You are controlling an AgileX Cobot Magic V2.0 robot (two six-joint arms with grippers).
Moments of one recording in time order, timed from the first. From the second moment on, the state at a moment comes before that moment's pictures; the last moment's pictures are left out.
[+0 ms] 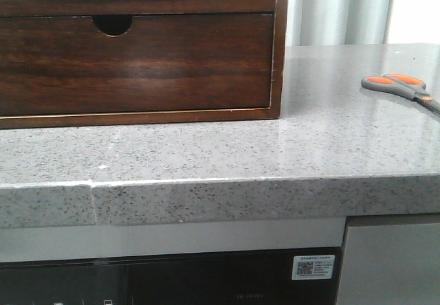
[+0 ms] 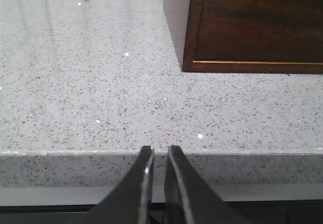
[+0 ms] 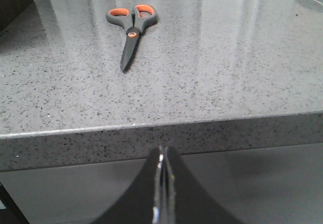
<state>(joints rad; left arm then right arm) -0.05 -0.01 0.00 0.01 0.32 -0.07 -0.10 -0.01 0.02 -0.04 0.32 0.05</state>
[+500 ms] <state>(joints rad) -0.05 -0.01 0.00 0.02 0.30 -0.07 -0.10 -0.01 0.02 -0.04 0.30 0.05</state>
